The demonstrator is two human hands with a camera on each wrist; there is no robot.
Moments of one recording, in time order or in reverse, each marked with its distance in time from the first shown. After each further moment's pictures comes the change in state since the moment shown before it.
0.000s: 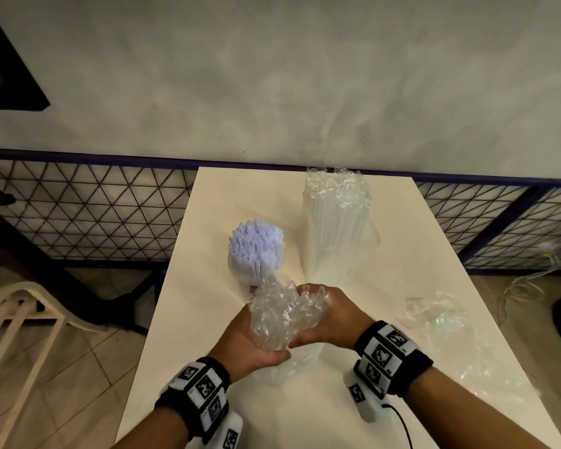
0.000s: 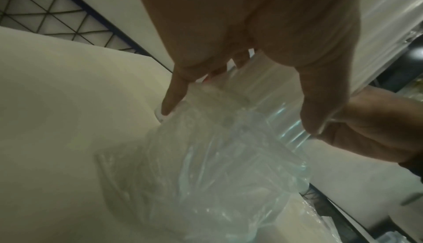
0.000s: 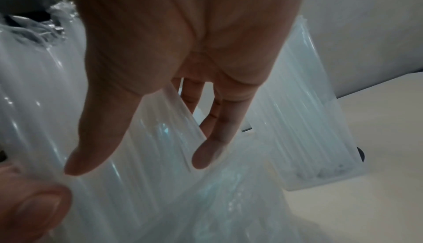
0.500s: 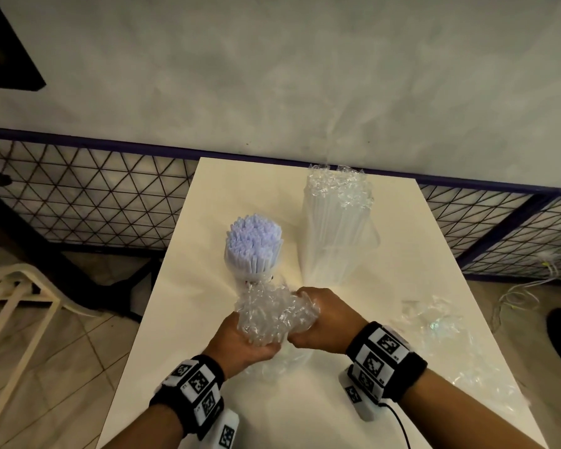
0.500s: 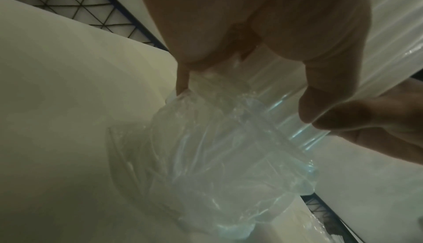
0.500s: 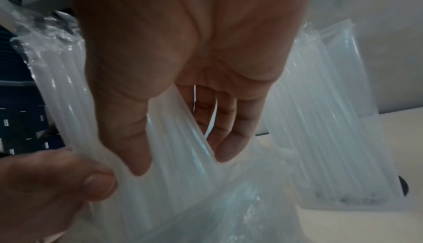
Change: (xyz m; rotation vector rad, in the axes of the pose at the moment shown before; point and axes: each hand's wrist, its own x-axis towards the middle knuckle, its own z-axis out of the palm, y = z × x) left_hand -0.004 0.000 0.008 -0.123 0.077 -0.059; right_hand 0.004 -0.001 0.000 -0.319 -0.090 -0.110
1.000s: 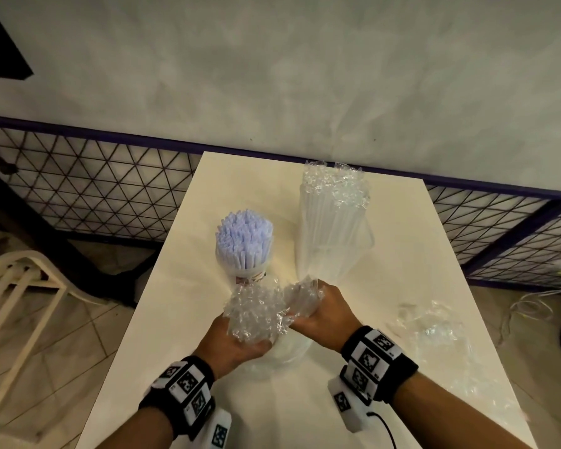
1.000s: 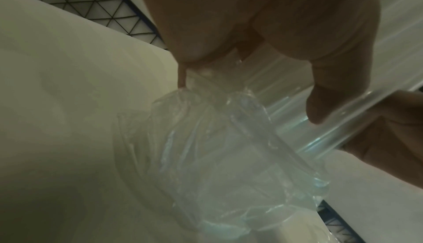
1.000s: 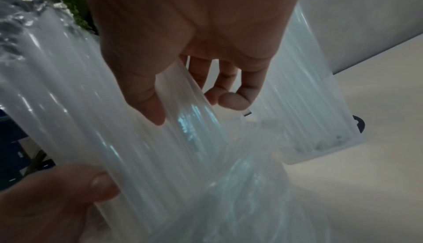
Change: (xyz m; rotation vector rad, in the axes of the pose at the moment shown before) left_hand -0.006 0.004 0.019 -0.042 0.100 -0.062; right_hand -0.005 0.025 0.001 0.229 0.244 0.019
